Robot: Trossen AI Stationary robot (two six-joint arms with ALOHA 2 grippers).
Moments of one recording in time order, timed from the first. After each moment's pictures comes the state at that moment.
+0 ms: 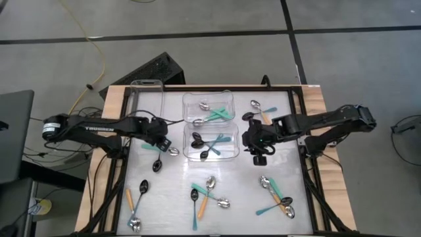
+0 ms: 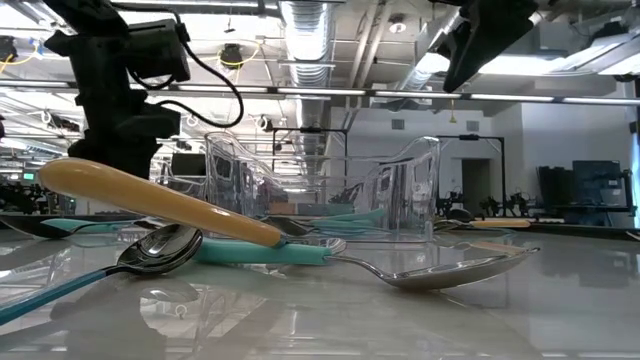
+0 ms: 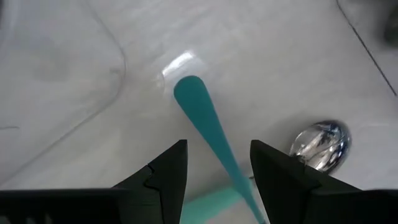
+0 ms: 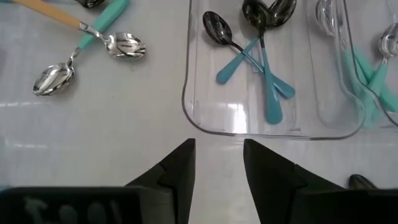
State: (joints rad) left arm 0.20 1.14 0.57 -0.72 -0.15 -0.76; right arm 0.13 1.30 1.13 -0.81 0.08 0.06
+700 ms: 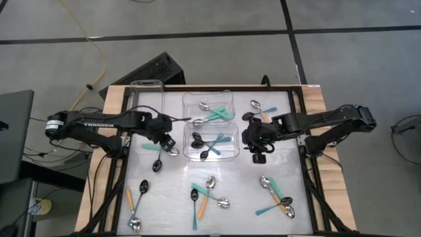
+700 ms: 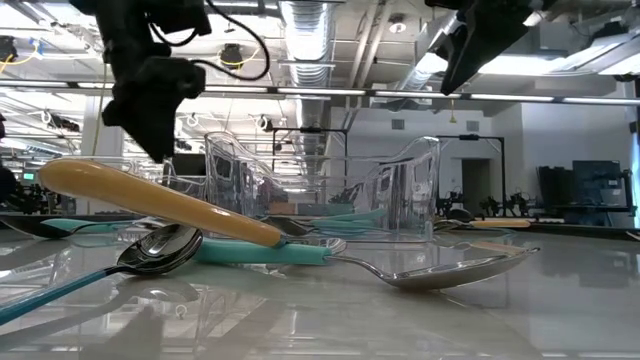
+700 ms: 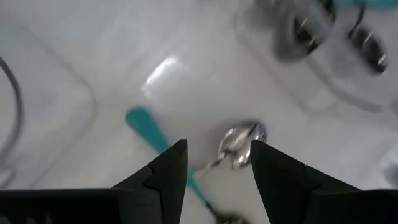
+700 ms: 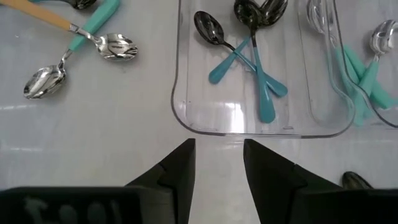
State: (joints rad) left arm 0.13 1.18 0.83 -0.90 -0.17 -0.70; right arm 0.11 1.30 1.13 -0.81 0.08 0.05
